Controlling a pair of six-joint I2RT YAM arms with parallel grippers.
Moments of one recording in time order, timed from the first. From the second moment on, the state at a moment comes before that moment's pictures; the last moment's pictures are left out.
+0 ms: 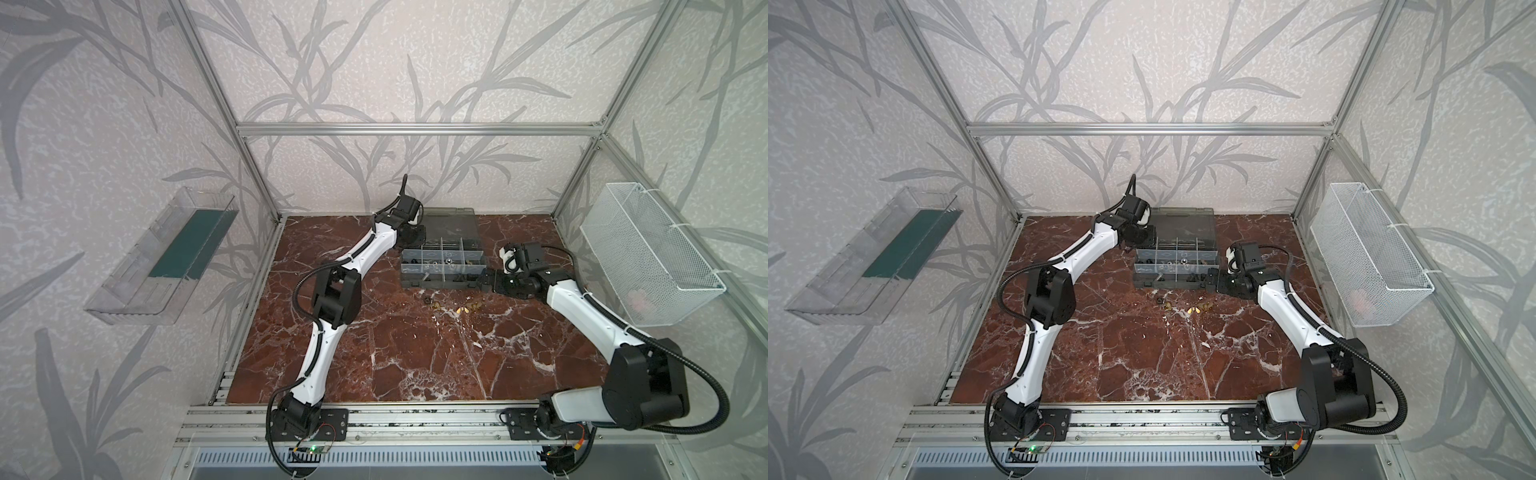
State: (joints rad) left arm -0.46 2.41 2.24 -0.75 0.12 -0.39; right arm 0.19 1.42 0.99 -0.56 -0.21 0.35
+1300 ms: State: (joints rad) left arm -0.47 1.96 1.86 -0.67 0.21 -0.44; right arm 0.38 1.66 0.96 -0.48 -0.08 0.38
